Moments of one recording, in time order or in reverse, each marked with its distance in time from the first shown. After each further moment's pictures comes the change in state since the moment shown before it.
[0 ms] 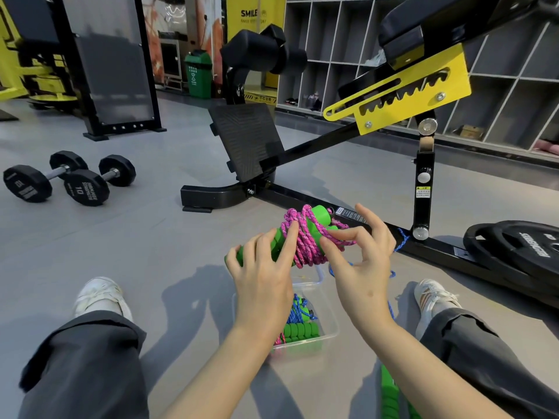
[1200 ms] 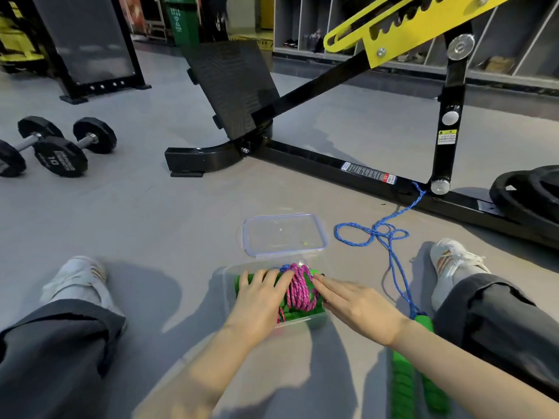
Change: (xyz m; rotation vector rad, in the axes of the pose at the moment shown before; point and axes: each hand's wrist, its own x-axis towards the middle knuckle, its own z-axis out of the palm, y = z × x) left_hand -0.068 -0.042 0.105 0.148 -0.919 0.177; right_hand -0.062 0.208 0.001 -0.471 -0.756 -0.725
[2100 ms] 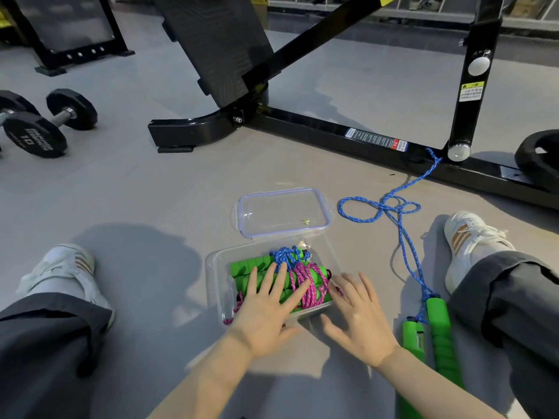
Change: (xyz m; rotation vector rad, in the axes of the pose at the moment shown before) left_hand 0.007 0.002 0.063 0.164 -0.155 0.220; right_hand -0.043 -0.028 0.064 0.057 -0.030 0.492
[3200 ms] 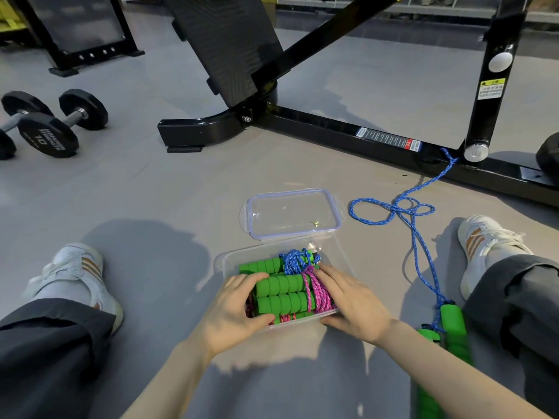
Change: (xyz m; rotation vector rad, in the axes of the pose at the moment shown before) left_hand -0.035 -0.054 0.013 -0.866 0.259 -0.269; right_hand 0.043 0.011 0.012 0.067 -0.256 -0.211
